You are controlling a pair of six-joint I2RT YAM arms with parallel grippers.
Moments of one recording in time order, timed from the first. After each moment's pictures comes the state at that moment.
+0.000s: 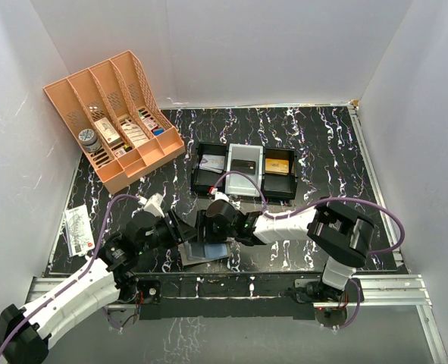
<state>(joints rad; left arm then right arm) -0.70 0.57 0.24 -0.22 0.12 -1.03 1.10 1.70 0.84 0.13 -0.01 0.97</state>
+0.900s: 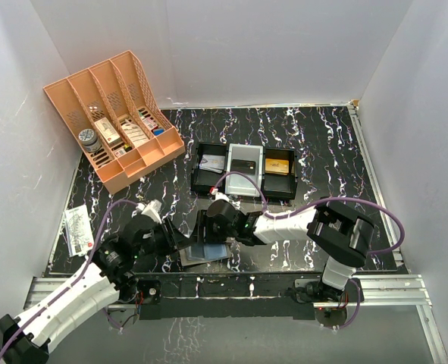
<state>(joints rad) -0.70 0.49 0.28 -0.44 0.14 -1.02 1.09 1.70 0.83 0.15 -0.04 0.99</state>
